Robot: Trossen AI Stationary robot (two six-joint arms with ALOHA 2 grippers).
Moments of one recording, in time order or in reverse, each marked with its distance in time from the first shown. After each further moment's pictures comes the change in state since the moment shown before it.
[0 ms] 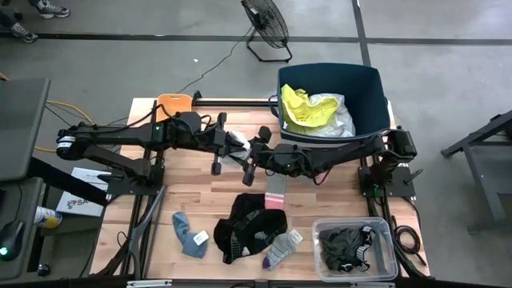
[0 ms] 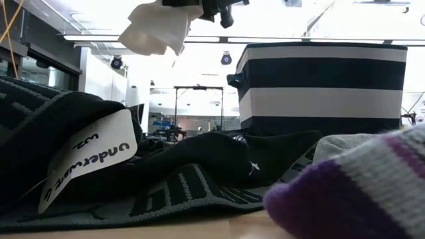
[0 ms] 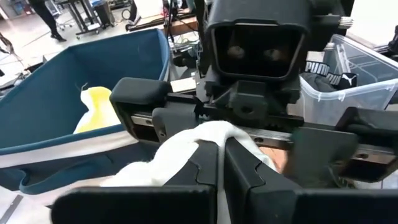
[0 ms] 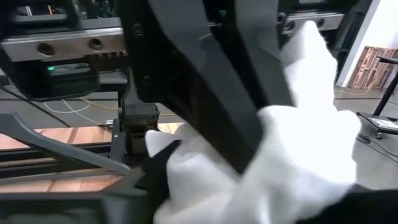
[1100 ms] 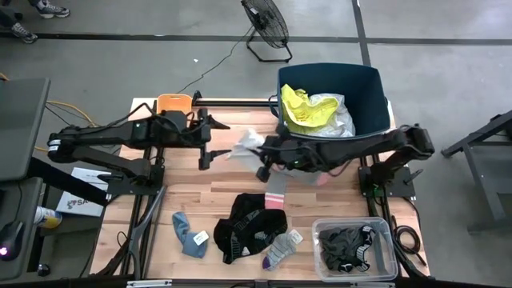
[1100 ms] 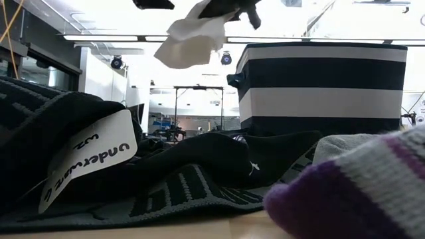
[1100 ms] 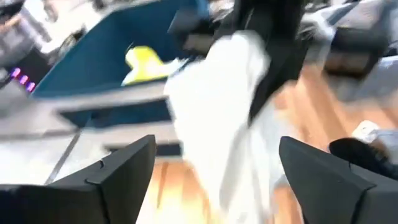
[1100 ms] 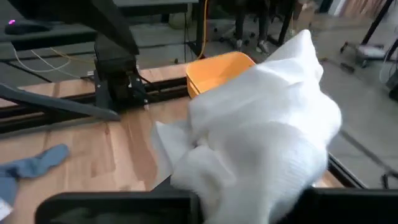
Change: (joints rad) left arm 0.001 -0.147 0.002 -0.252 -0.186 -0.020; right arm 0.005 -0.174 0.000 -0.480 0.072 0.227
